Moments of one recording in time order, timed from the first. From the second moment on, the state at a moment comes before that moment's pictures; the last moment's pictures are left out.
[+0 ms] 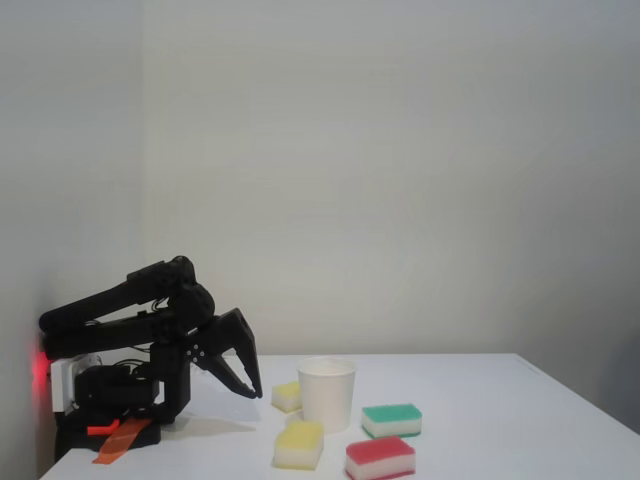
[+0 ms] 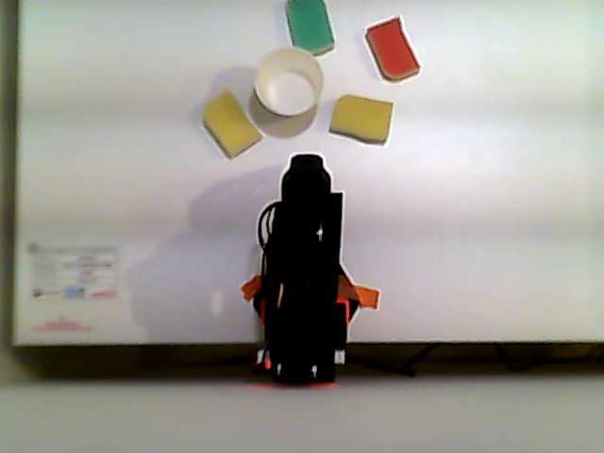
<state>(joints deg) 6.0 187.2 175.4 77.2 -7.0</state>
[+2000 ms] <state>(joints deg) 6.0 187.2 175.4 77.2 -7.0</state>
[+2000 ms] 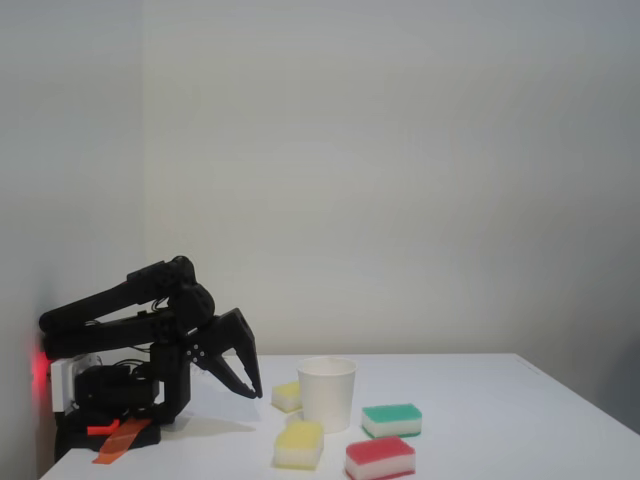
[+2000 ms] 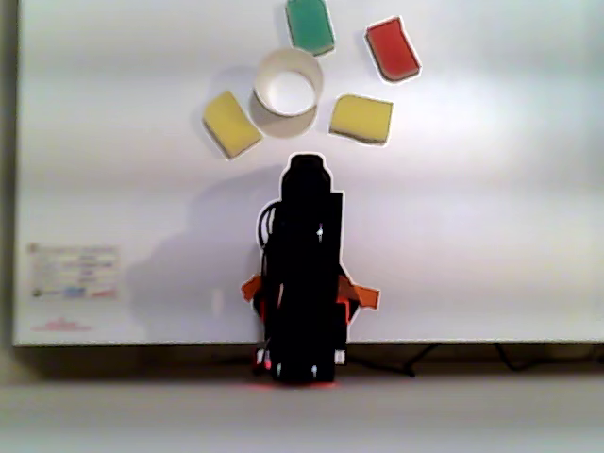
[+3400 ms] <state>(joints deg) 4.7 164.3 149.1 91.4 0.2</state>
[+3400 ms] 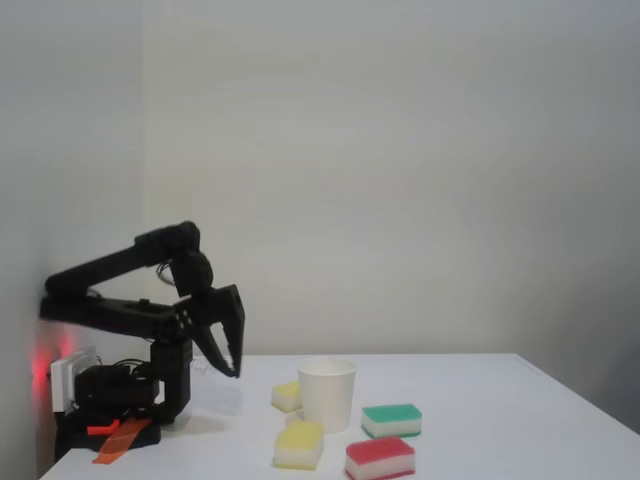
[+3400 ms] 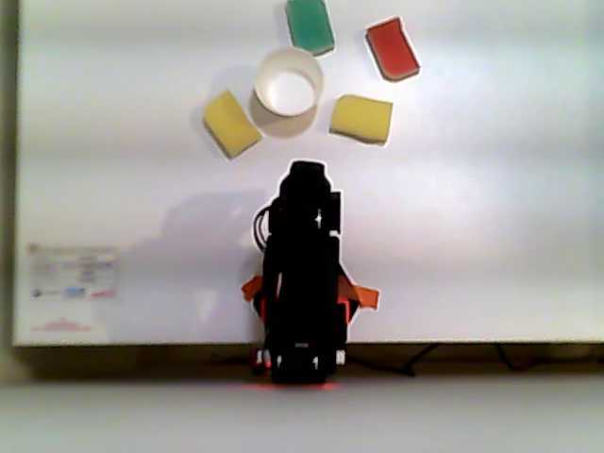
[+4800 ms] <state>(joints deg) 22.1 101.3 112.1 66.8 -11.8</state>
